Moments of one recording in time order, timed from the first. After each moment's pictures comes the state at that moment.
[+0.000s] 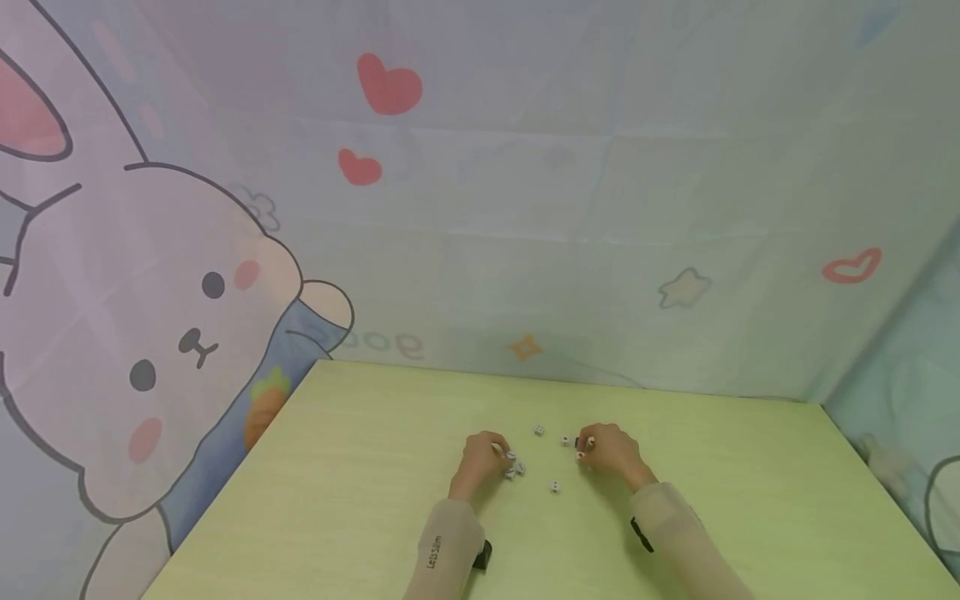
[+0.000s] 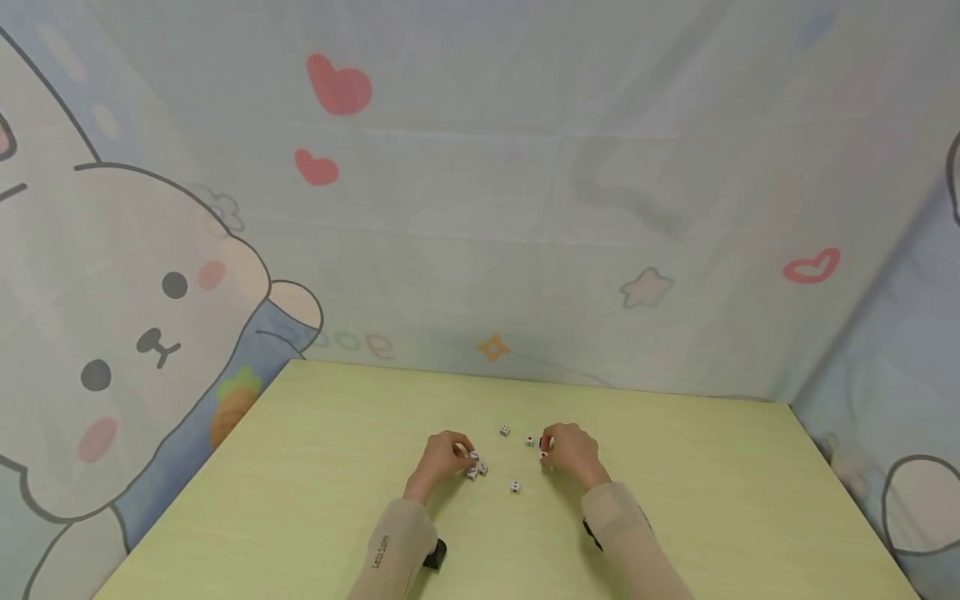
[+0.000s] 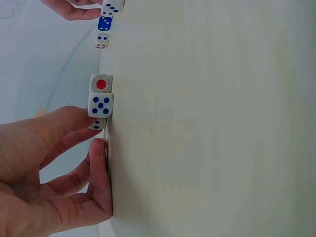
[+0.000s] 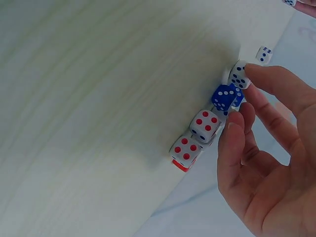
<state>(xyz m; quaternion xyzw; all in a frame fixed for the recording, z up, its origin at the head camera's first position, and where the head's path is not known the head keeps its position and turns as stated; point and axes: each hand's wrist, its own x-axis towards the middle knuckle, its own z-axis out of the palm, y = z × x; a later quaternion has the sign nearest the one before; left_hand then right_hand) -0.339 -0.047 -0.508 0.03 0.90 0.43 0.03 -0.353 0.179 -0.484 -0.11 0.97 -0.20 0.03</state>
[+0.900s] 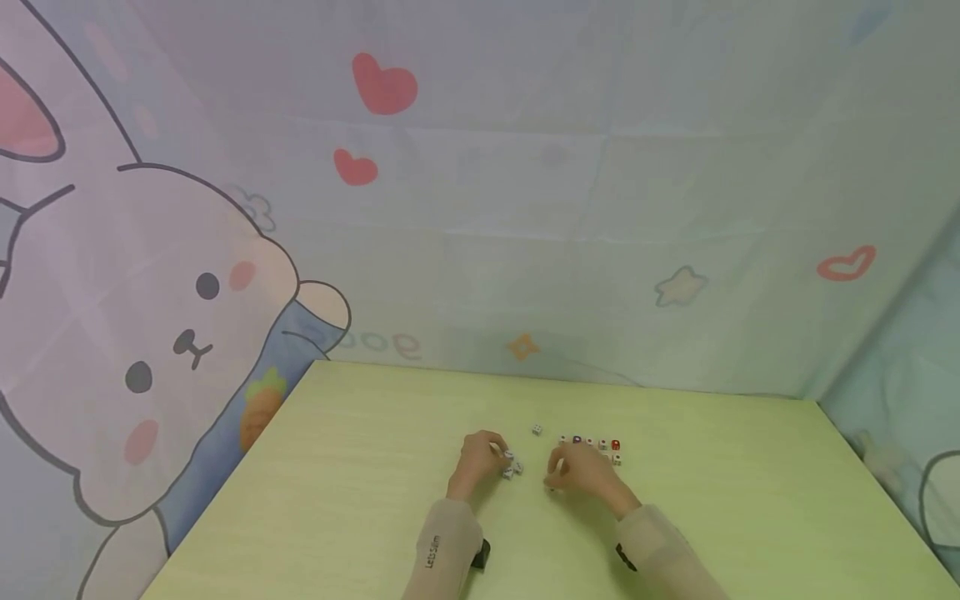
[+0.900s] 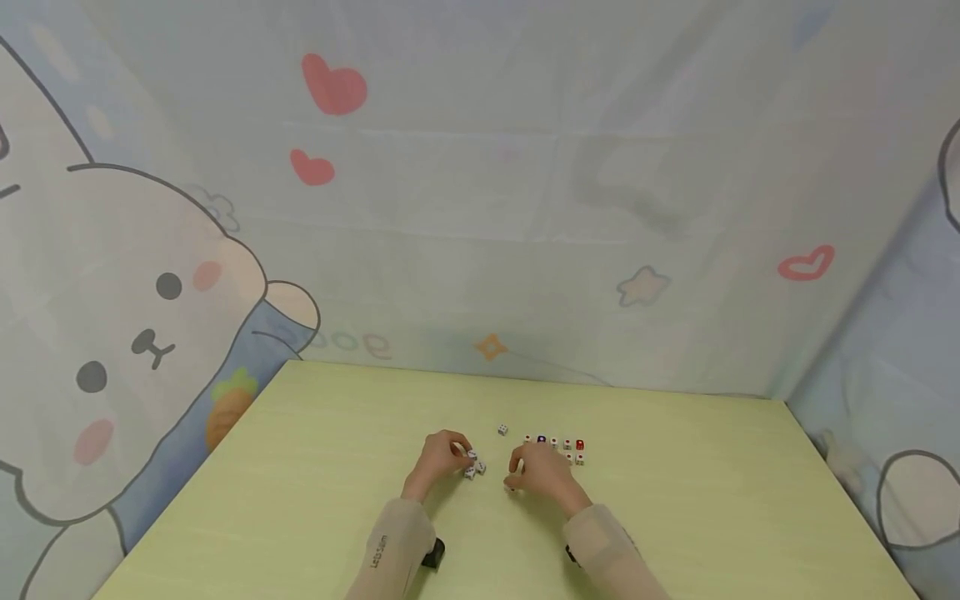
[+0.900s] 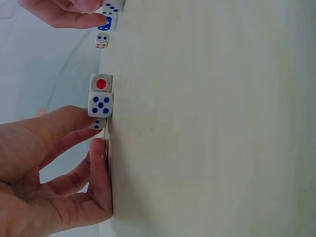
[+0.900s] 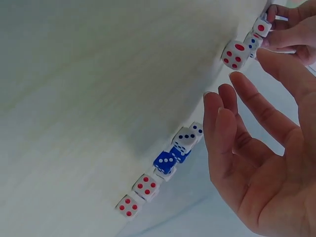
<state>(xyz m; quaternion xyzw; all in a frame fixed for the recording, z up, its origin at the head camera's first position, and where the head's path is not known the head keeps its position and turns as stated) -0.337 -0.046 -0.506 0.03 0.90 0.43 0.03 -0.318 0.145 -0.485 -0.20 0.95 -0.24 0.03</state>
